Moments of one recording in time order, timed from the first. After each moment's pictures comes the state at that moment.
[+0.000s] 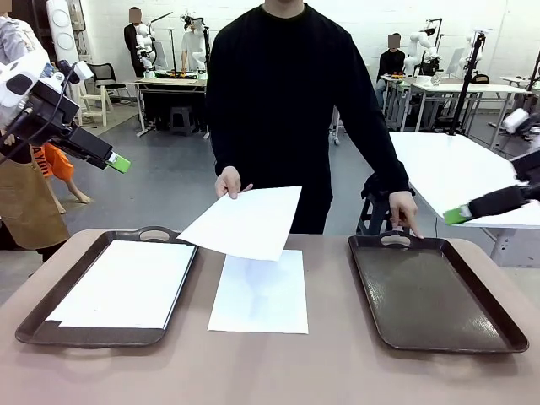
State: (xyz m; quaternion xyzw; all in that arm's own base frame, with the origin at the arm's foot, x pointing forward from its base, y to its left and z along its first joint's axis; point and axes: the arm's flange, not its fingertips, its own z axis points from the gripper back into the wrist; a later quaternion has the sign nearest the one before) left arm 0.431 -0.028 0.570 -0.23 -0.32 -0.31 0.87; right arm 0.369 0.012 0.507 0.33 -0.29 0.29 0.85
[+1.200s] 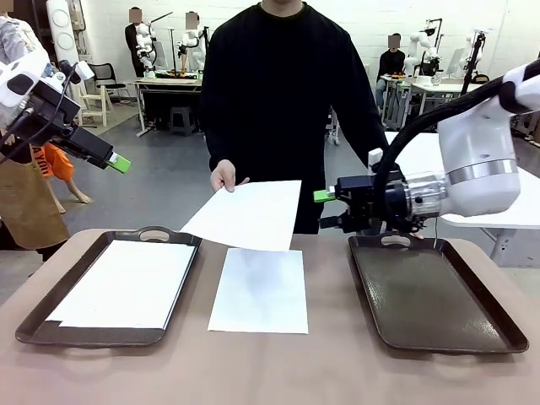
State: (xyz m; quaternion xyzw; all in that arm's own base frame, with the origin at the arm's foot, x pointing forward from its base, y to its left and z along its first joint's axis) left arm 0.431 -0.029 0.570 -0.23 -0.32 -0.31 0.87; right arm 0.500 0.178 0.403 0.61 -0.14 0.15 0.77
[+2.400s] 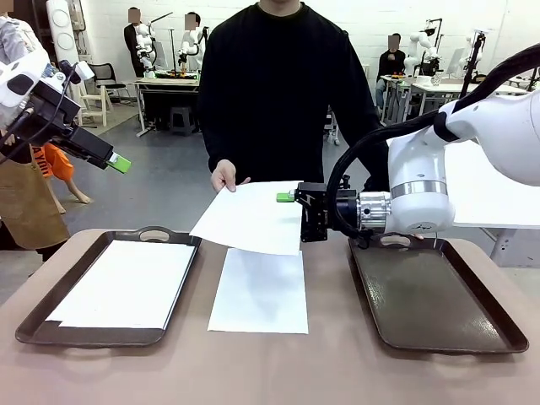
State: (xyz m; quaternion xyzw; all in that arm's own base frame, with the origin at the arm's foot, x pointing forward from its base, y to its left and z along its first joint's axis) left arm 0.431 -0.029 0.570 -0.23 -0.32 -0.31 0.87; right arm 0.540 0.247 0.347 0.66 -0.09 0.04 0.74
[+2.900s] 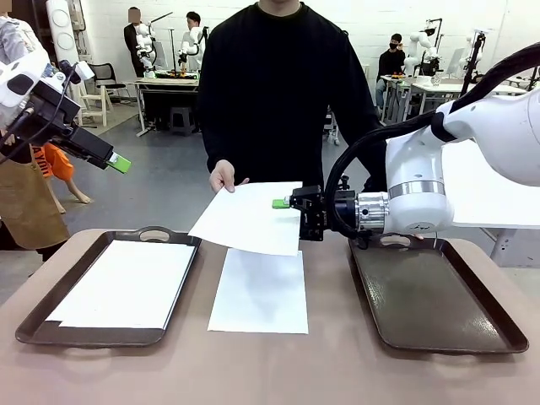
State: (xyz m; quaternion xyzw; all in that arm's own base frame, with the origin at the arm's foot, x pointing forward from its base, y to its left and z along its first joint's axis) left arm 0.431 -0.029 0.570 -0.23 -0.32 -0.31 0.87; right arm 0.541 0.246 0.346 0.65 -0.10 0.04 0.75
